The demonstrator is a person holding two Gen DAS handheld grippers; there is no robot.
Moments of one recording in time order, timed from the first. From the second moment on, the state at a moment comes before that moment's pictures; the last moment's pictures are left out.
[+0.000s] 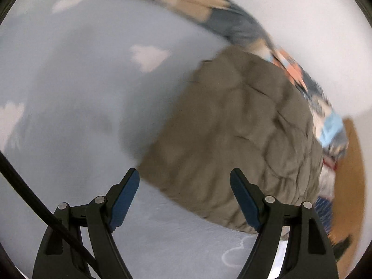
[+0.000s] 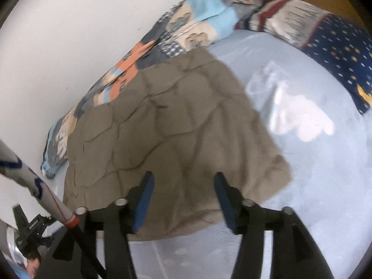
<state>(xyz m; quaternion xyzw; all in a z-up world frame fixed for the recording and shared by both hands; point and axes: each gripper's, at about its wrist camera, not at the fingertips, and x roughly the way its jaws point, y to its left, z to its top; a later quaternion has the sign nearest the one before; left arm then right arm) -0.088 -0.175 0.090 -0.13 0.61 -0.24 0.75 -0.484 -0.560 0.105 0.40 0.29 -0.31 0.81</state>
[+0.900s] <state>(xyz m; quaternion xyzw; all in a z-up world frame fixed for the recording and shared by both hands) -0.092 -0.201 0.035 -0.27 0.59 -0.24 0.72 -0.566 -0.615 0.009 0.67 0.12 -0.29 0.67</state>
